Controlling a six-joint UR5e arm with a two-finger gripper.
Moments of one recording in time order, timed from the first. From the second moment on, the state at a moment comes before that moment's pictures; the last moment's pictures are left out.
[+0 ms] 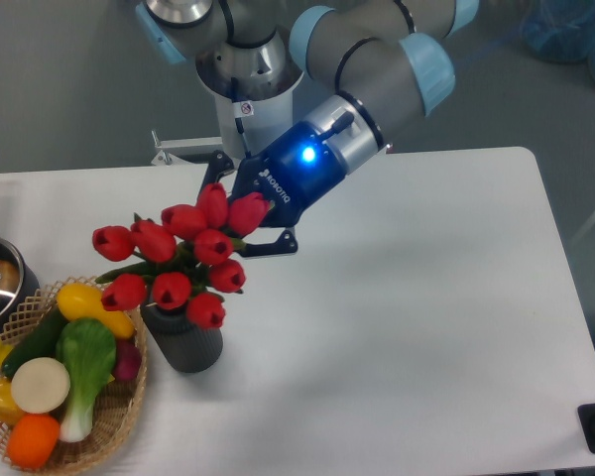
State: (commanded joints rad) arm 2.62 -1.76 -1.64 -1.01 0.20 0.97
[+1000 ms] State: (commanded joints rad) arm 2.80 -1.77 -1.58 -1.00 0.66 1.26
